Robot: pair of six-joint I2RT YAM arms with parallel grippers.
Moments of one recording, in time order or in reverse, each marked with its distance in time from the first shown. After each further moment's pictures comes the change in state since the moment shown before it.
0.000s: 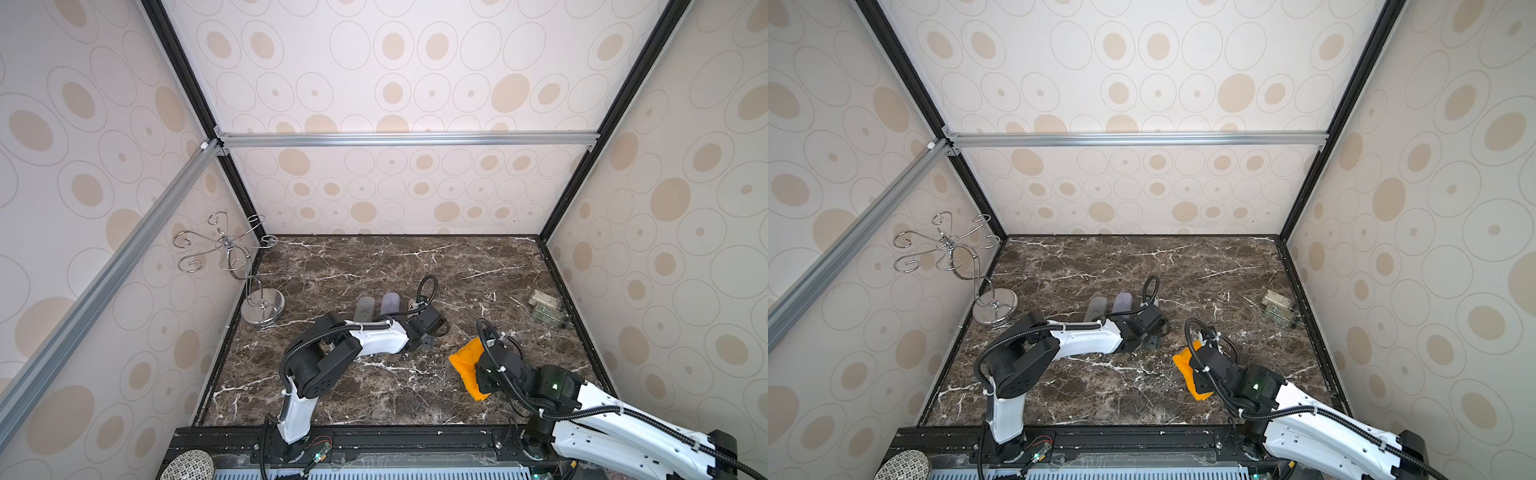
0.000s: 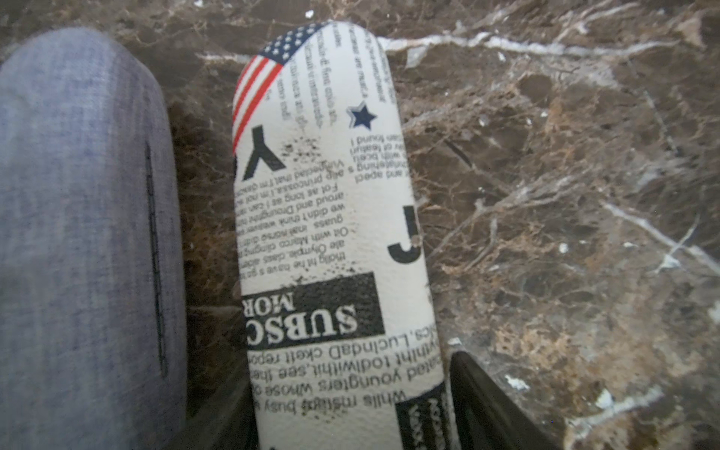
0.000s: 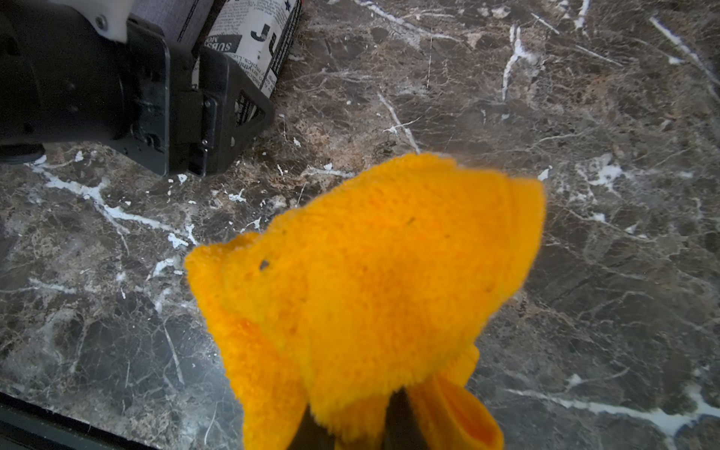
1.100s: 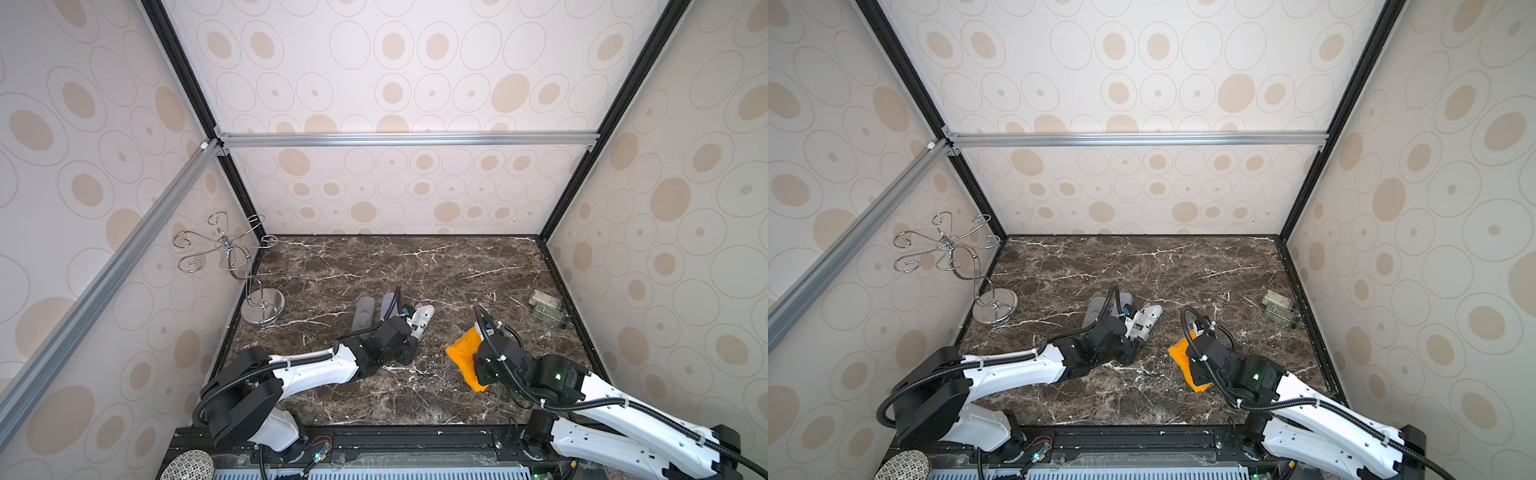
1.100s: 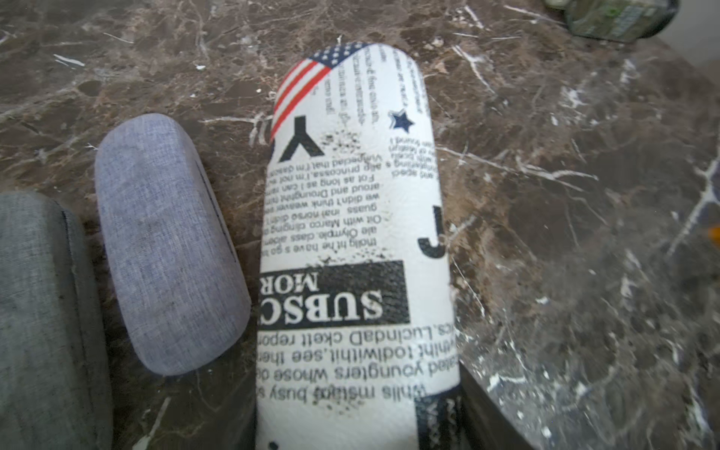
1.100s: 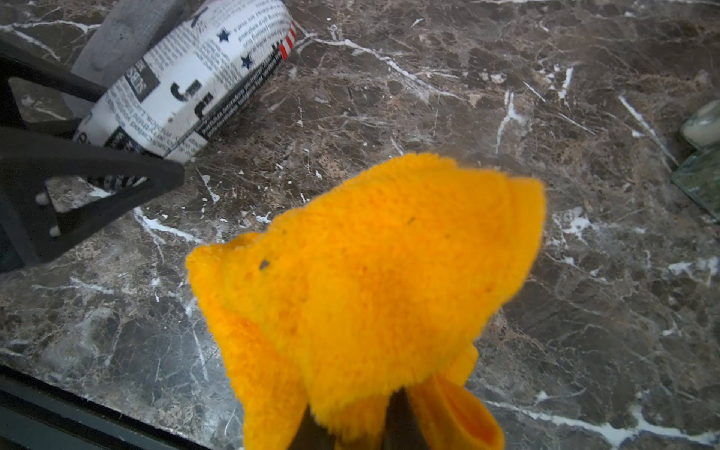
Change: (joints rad) left arm 0.000 -0.553 -0.505 0.277 0.211 0.300; right arm -0.010 0.112 0.189 -0.048 -0.011 -0.112
